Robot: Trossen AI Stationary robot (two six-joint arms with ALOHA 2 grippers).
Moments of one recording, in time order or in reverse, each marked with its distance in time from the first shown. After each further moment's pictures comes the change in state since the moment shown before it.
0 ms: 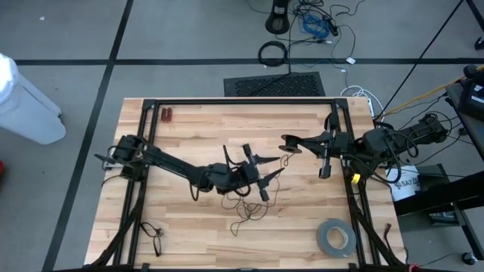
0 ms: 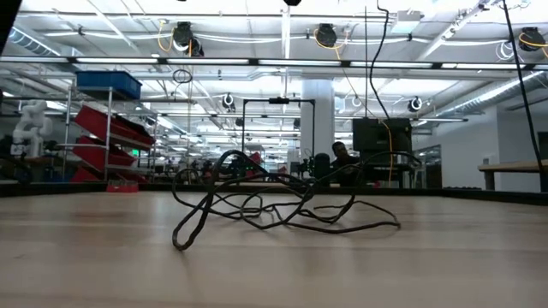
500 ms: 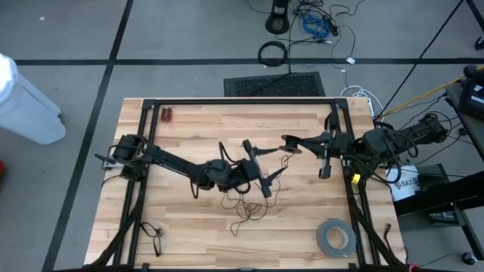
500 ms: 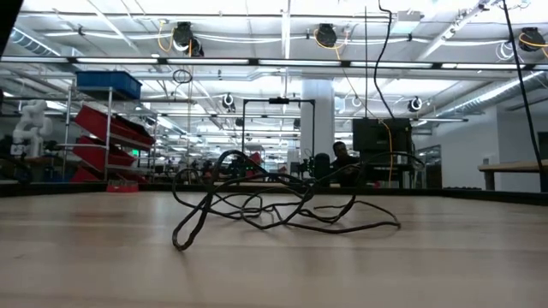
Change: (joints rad) left arm 0.026 -0.006 0.043 0.032 0.011 0.109; right arm 0.000 0.000 0.000 -0.004 0.000 -0.008
